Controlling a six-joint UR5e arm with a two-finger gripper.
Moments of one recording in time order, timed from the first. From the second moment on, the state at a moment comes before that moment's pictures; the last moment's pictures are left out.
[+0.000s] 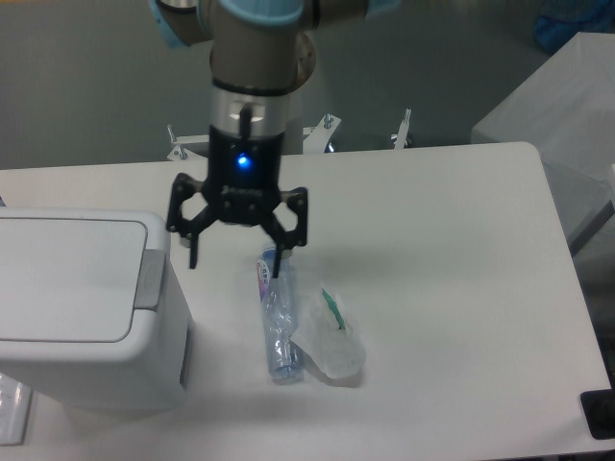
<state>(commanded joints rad) 2.28 -1.73 -1.57 -0.87 1.26 0.24</state>
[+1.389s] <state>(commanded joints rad) 2.24 -1.75 -1.57 -0.87 1.26 0.20</state>
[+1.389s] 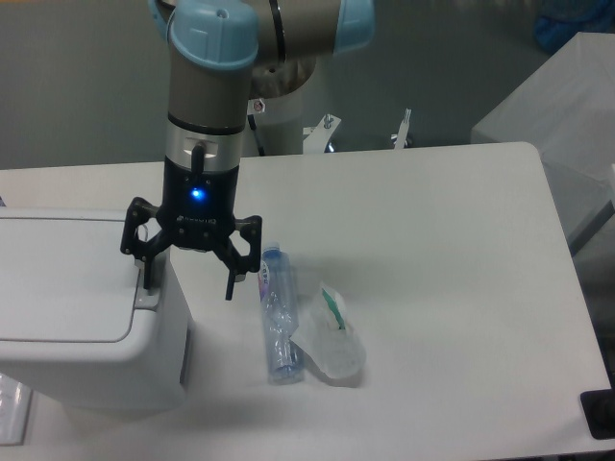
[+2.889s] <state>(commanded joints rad) 2.33 -1.77 -1.40 -0.87 1.60 0.42</state>
